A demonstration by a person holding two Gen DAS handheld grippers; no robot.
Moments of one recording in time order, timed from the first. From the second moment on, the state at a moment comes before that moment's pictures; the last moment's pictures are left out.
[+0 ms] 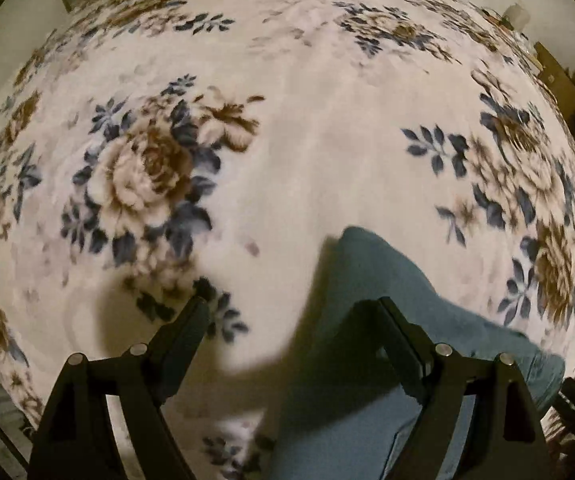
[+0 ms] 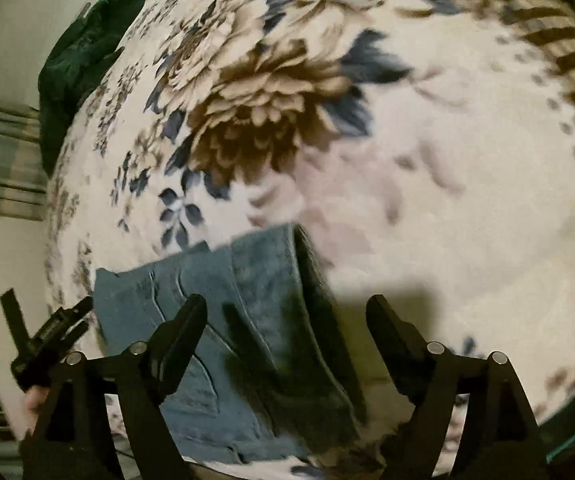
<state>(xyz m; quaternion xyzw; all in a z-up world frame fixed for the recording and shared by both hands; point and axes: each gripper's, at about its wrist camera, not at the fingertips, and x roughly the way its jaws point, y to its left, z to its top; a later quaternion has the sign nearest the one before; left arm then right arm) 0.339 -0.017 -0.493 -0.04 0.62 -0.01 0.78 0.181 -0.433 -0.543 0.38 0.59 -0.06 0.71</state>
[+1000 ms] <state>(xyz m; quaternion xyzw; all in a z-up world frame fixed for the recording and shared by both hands) 0.260 -0.005 -0.494 -0.08 0.65 -0.03 0.75 0.114 -0.442 -0.553 0.46 0.60 -0.13 0.64</state>
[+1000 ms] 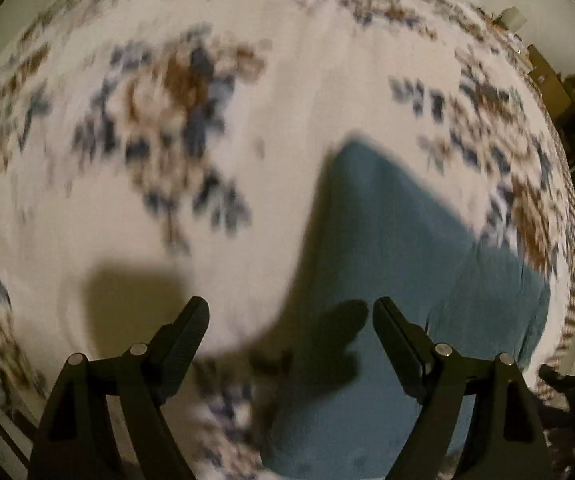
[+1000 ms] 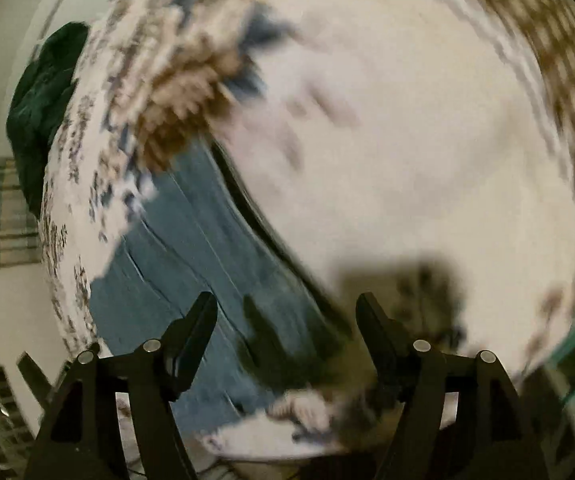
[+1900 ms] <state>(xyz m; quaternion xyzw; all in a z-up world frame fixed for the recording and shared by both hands) 0.255 -0.019 -0.540 -0.13 0.66 -0.10 0.74 0.056 -0.369 -0.640 0.60 0.56 -0.01 0.57</state>
